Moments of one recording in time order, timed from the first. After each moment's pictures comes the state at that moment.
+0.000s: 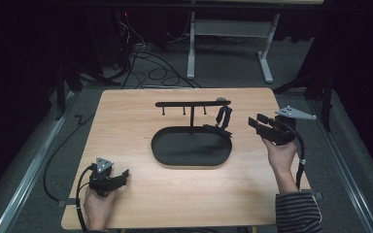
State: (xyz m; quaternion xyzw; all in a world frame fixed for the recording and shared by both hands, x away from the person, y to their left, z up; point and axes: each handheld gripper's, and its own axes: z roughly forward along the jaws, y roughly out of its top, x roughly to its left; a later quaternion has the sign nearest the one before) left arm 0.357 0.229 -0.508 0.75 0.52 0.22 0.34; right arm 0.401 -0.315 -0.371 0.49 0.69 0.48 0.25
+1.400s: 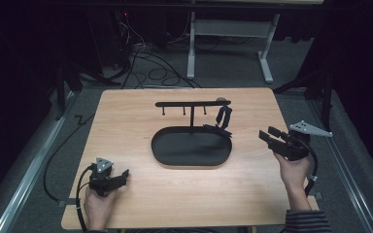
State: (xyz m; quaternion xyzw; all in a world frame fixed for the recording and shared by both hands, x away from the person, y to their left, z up) left arm 0.357 0.229 -0.508 0.75 0.52 0.22 0.34; right arm 0.360 -0.341 -0.384 0.50 0.68 0.48 0.24
